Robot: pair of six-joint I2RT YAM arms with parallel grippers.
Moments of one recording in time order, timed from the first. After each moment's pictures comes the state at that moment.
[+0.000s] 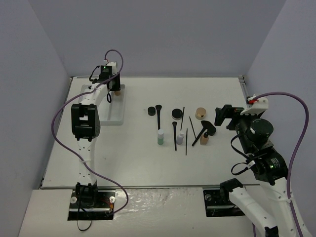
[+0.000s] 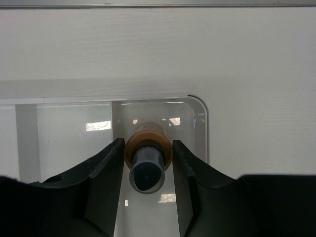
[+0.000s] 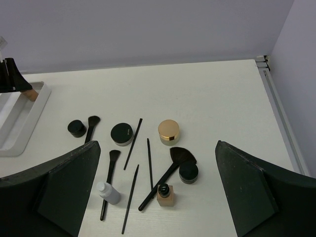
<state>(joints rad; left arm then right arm) -0.09 2.38 2.07 -0.38 0.04 -0.09 0.33 0.65 1.02 -0.49 0.25 0.16</state>
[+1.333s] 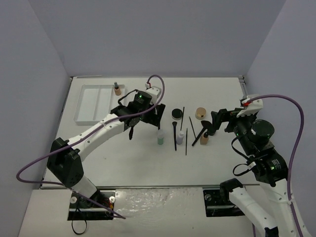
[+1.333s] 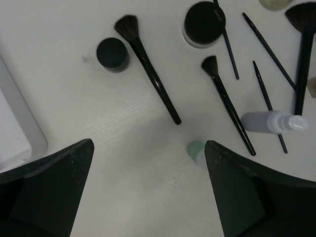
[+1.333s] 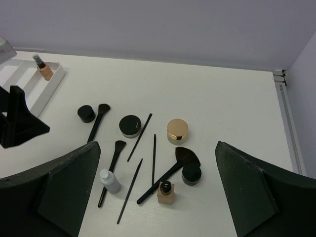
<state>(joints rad) -0.67 1.57 1.36 -0.49 -0.11 -0.16 0.33 0.64 1.02 -0.50 0.12 0.07</state>
